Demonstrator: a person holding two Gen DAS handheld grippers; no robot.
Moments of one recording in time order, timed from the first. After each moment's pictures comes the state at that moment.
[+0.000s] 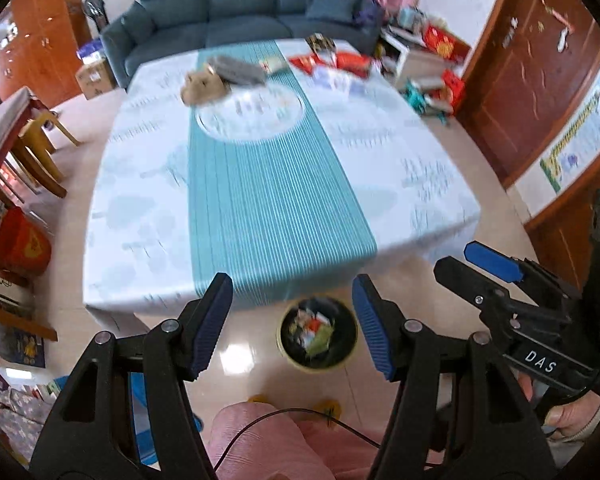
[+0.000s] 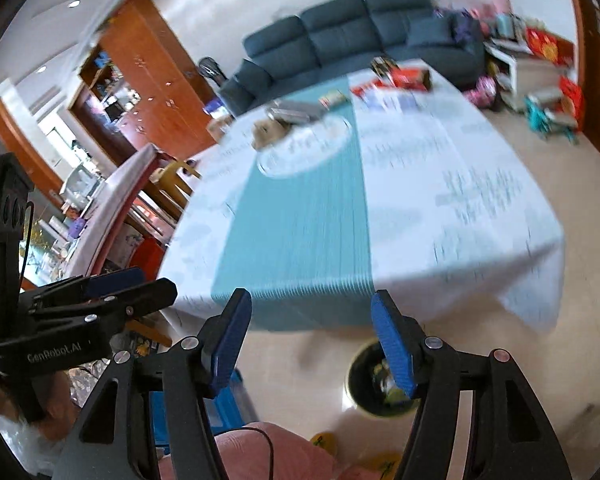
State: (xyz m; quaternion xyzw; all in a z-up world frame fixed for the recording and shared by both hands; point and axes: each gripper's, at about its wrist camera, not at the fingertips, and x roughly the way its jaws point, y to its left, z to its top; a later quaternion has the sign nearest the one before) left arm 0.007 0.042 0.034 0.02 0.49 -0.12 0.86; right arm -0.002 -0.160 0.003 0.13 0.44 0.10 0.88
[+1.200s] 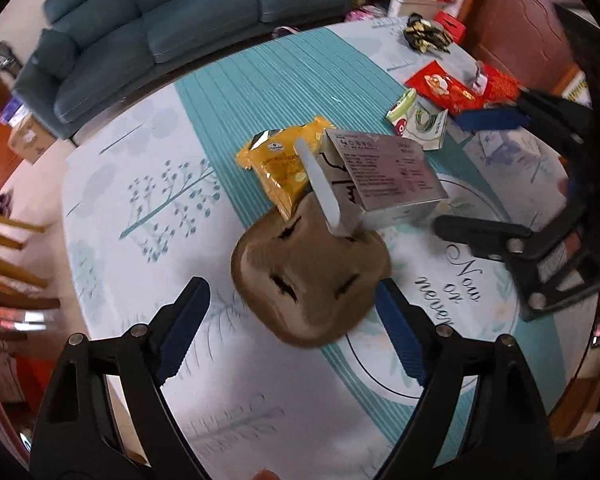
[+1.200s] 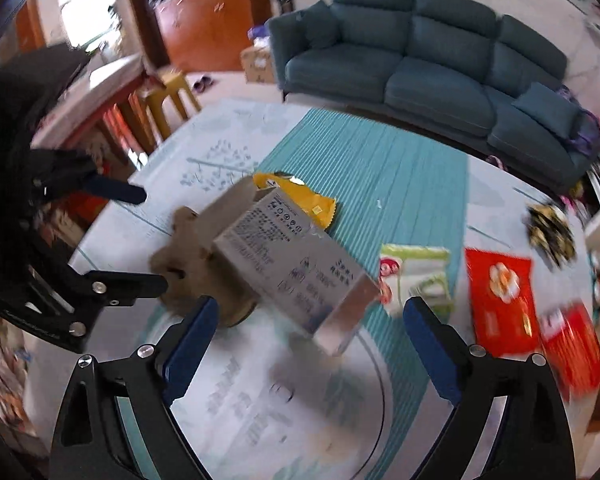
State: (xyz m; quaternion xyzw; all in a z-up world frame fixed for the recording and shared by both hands) left arm 0.525 0.126 -0.085 0.16 0.55 -0.23 0.79; right arm 0.561 -0.060 -0.122 -0.13 0.51 0.20 0.83
